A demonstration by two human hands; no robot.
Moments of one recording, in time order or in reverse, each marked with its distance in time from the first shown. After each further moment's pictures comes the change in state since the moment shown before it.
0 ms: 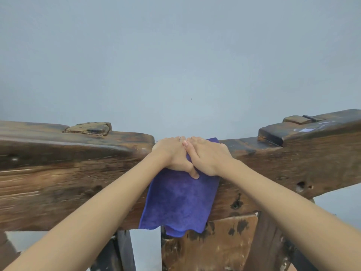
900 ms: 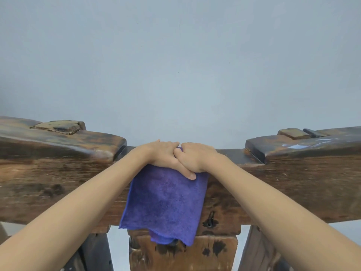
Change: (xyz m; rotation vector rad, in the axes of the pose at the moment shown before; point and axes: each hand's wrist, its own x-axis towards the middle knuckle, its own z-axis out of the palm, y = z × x) left_hand 0.054 0.044 -0.004 -0.155 -0.146 -0.118; right_hand 0.032 0.069 -0.018 0.002 -0.259 -0.028
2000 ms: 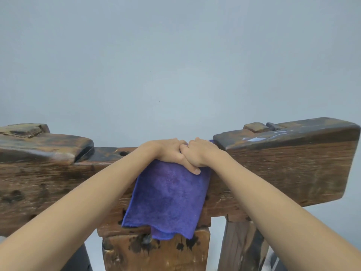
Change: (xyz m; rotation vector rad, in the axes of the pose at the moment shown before) left_hand 0.054 0.087 0.010 -0.065 -0.041 0.122; right_hand -0.037 0.085 -0.017 0.046 -0.003 0.171
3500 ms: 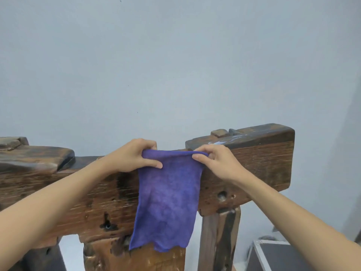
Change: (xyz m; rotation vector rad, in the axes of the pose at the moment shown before) left_hand -0.077 -0.009 -0.003 -0.286 0.387 0.438; right_hand -0.113 0.092 -0.018 0.649 0.415 -0.223
